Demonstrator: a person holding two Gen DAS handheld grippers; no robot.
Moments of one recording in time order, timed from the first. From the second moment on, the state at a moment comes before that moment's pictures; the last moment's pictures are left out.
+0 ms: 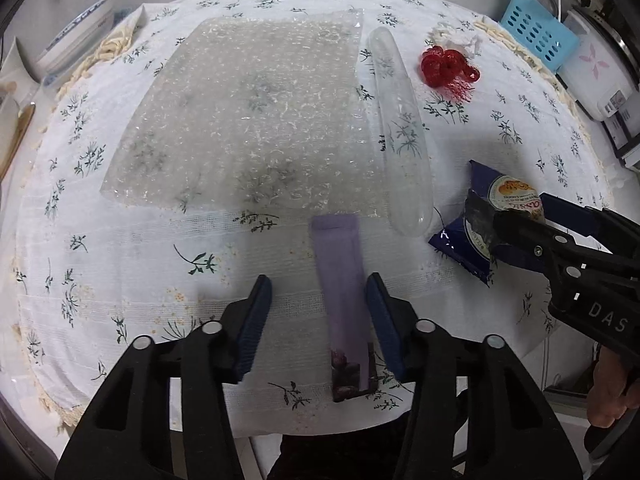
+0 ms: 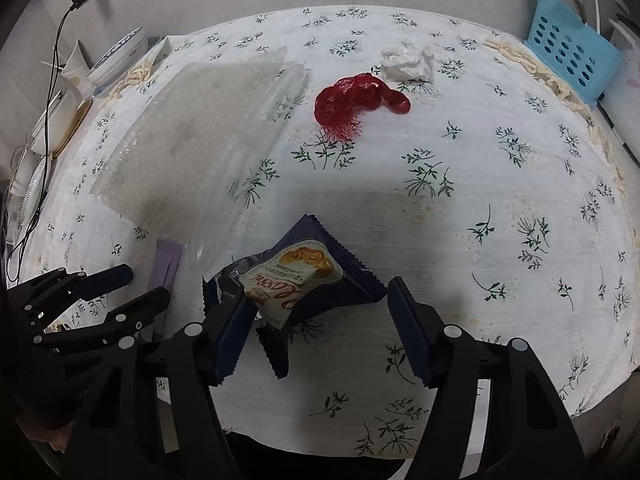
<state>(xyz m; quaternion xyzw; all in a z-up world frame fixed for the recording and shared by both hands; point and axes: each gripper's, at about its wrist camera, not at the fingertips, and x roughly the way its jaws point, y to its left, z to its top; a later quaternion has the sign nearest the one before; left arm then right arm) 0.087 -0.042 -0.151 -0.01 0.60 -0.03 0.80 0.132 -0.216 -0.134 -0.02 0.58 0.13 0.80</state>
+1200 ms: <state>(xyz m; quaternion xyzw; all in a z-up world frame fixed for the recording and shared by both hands) 0.073 -0.021 -0.126 -0.03 0.58 -0.03 0.81 0.121 -0.234 -0.112 0.01 0.56 0.12 0.82</state>
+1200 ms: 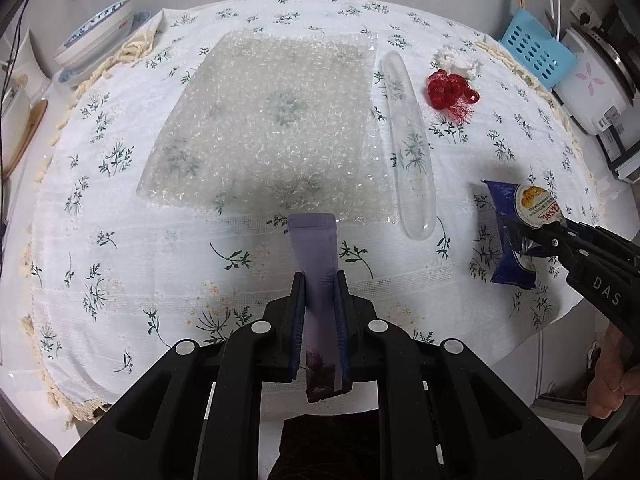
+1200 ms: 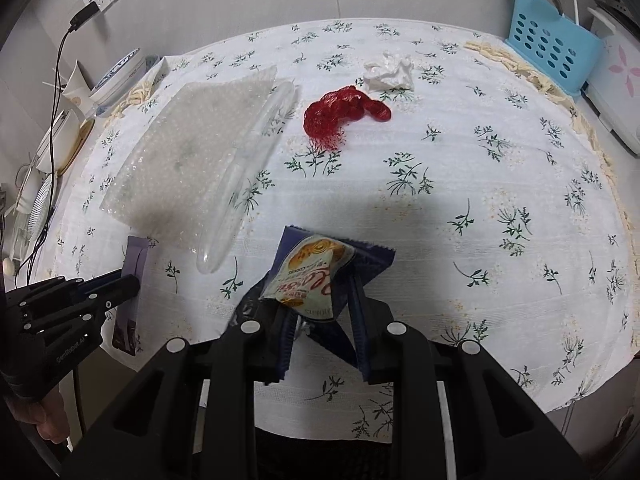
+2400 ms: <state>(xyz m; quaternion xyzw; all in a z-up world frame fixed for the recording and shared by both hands) 0.048 -0.025 -0.108 -0.03 0.57 -0.03 0.82 0.104 -0.253 -0.106 0.03 0.56 0.11 0.82</state>
